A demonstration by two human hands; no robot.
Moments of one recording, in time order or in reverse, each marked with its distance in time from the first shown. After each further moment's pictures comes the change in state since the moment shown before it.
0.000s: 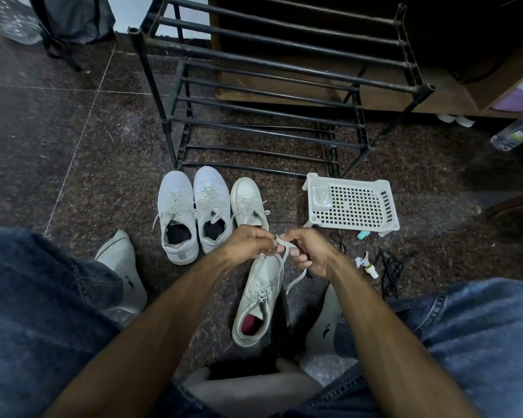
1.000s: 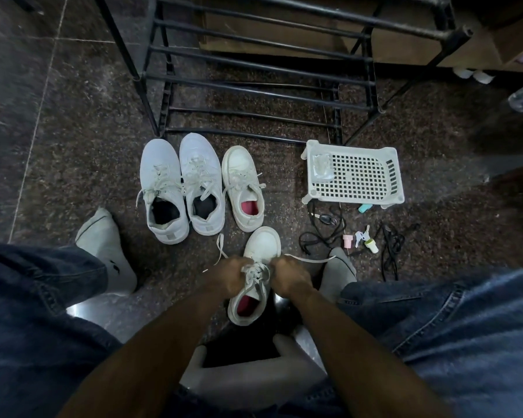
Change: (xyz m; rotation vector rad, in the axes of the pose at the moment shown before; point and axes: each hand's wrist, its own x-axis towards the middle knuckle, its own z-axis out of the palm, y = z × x) left_hand 0.019 -0.147 0.012 0.707 -0.015 -0.043; right_hand 0.048 0.116 0.028 -1.180 0.275 0.071
